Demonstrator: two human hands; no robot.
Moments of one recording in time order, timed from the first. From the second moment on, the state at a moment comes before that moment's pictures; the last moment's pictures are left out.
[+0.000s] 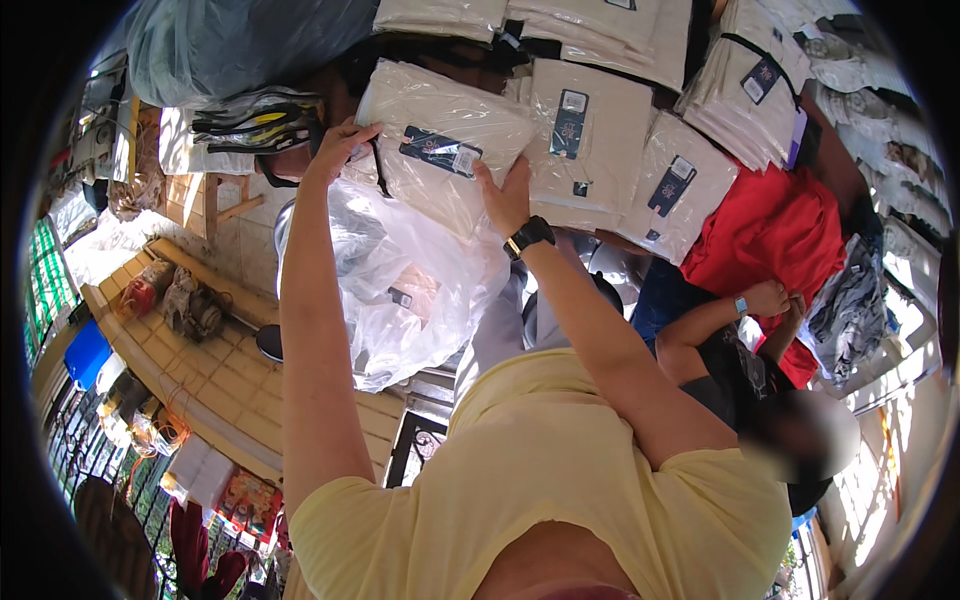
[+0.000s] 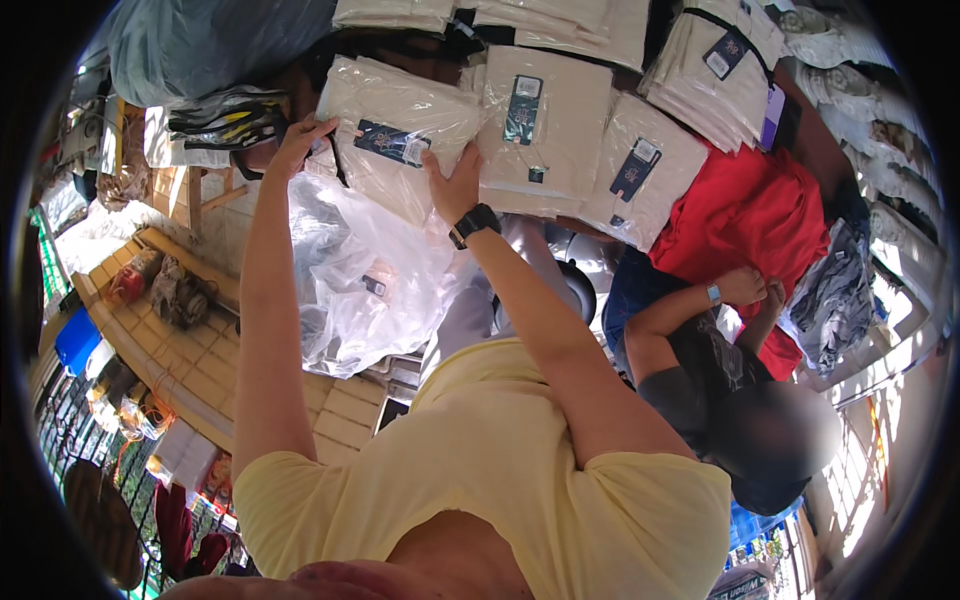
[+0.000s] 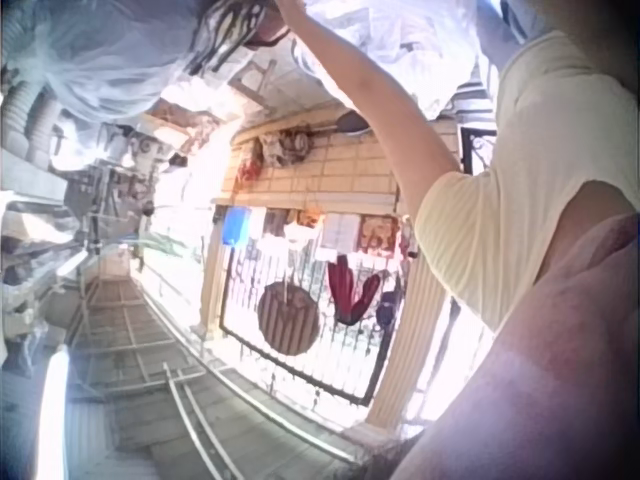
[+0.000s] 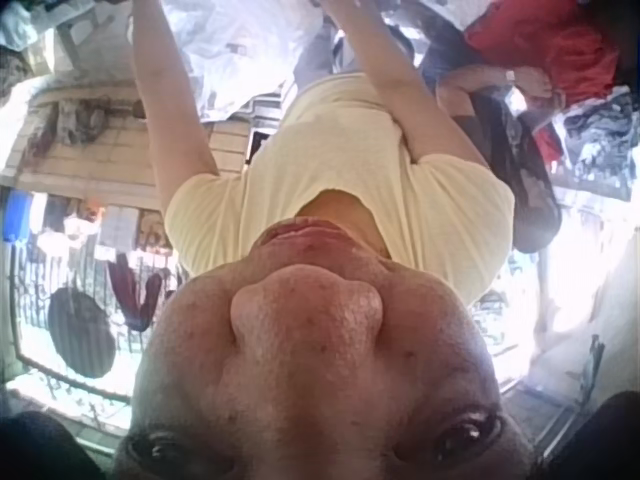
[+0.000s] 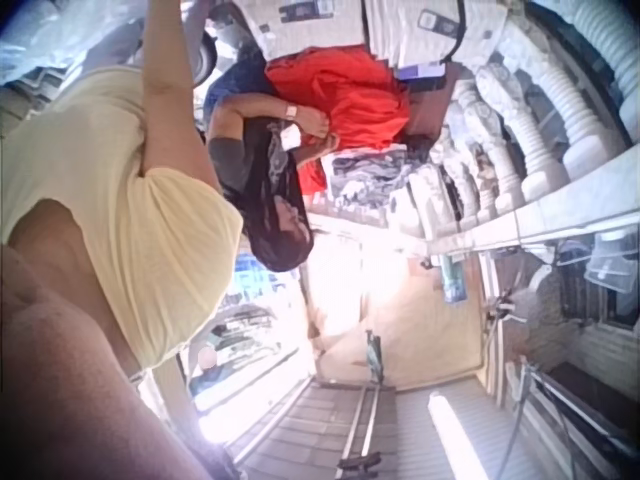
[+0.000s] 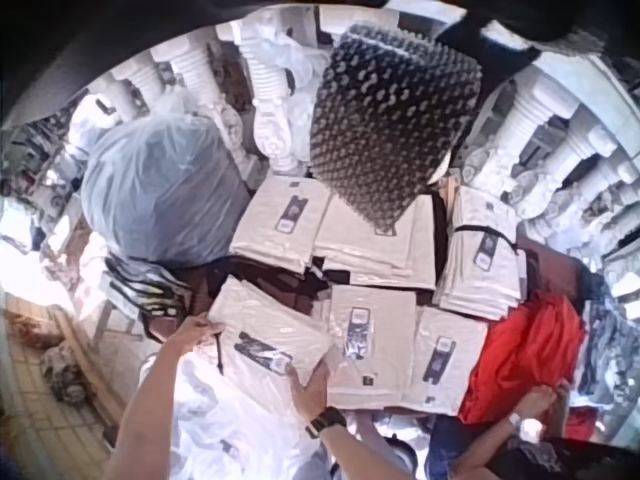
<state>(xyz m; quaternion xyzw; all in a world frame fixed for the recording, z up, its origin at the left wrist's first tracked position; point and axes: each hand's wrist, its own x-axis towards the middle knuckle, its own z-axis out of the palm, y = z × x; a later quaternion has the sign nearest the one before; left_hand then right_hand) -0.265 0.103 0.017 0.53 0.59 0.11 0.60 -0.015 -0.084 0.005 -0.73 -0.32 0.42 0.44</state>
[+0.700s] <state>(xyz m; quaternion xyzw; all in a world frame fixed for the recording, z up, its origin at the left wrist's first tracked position) -0.236 0.024 0.077 0.79 0.56 0.24 0.10 -0.018 -0.015 0.054 -0.52 -0.82 0.19 0.14</state>
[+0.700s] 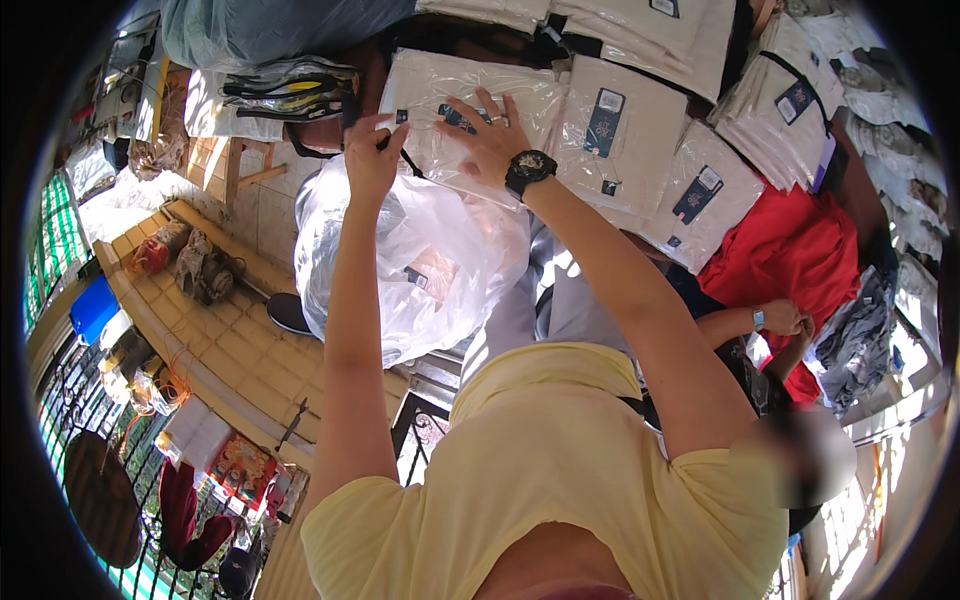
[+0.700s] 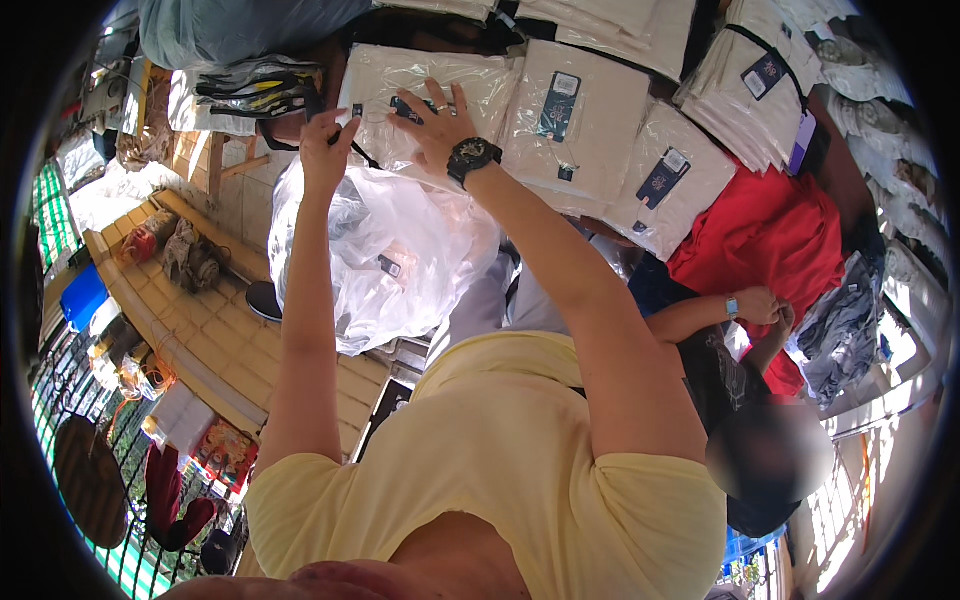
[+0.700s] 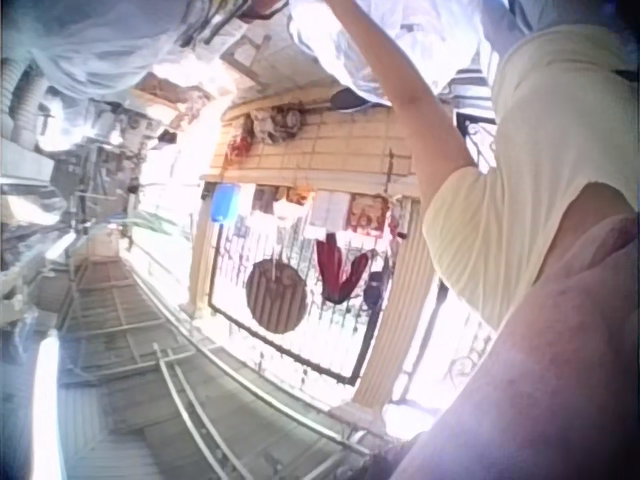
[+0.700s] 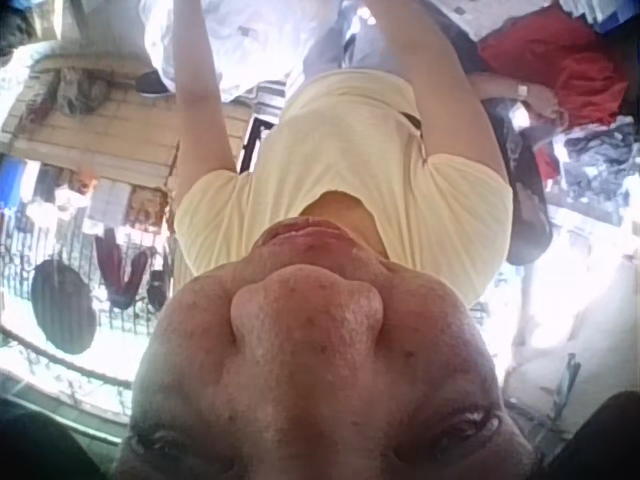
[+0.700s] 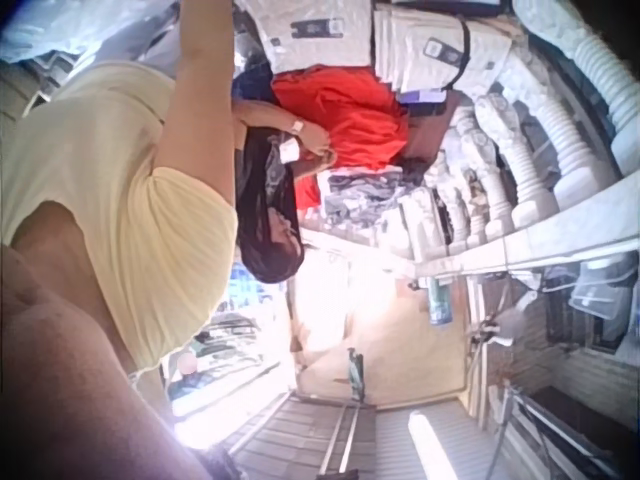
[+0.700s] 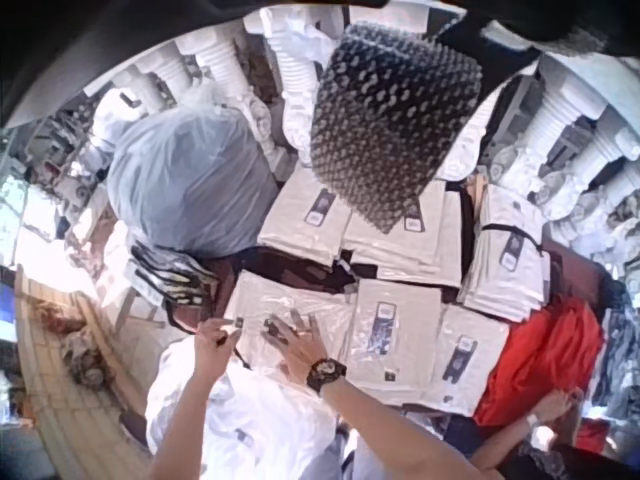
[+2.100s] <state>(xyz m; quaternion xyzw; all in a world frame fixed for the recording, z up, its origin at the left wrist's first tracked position) -0.217 -0.049 0.023 0.66 0.55 0.27 0.44 -0.046 -0.012 0.038 -0.63 -0.52 0.35 0.46</state>
